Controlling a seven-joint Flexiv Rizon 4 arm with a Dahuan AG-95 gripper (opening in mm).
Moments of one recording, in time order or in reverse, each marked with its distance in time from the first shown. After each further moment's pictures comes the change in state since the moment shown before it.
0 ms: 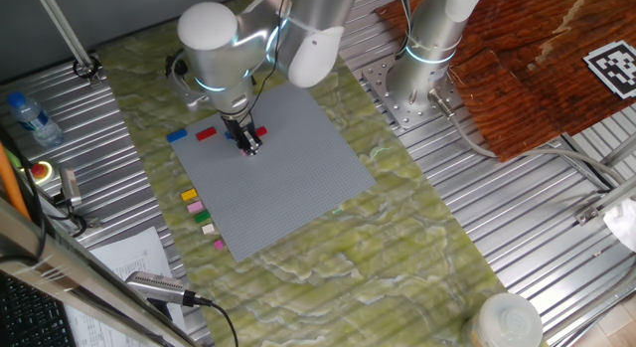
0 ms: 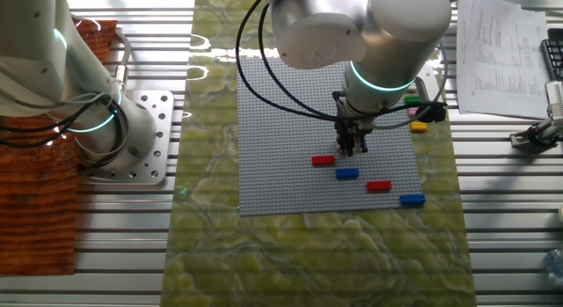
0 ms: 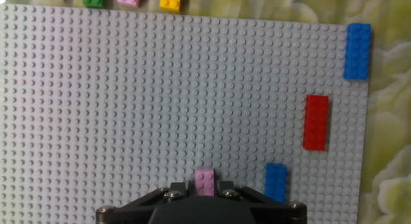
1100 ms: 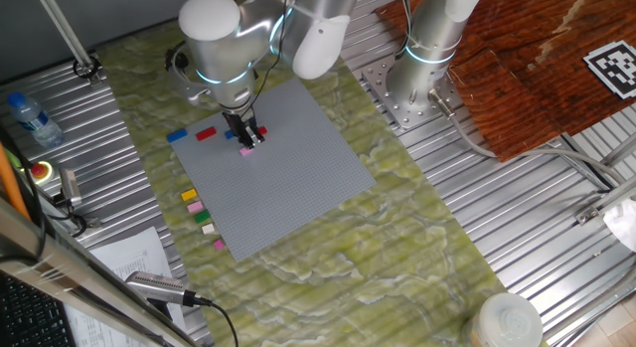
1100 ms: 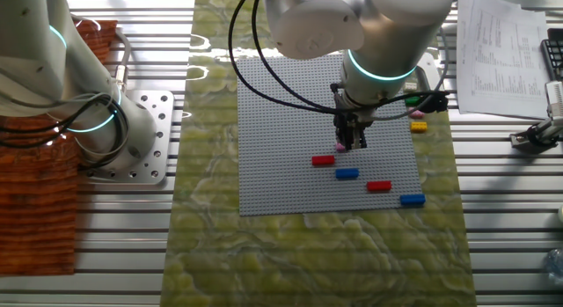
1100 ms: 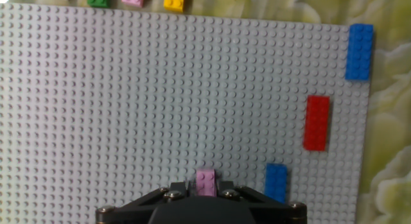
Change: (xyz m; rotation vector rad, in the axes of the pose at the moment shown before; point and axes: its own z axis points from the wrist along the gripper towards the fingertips) arm 0.006 0.002 -0.016 0.006 0.001 -0.009
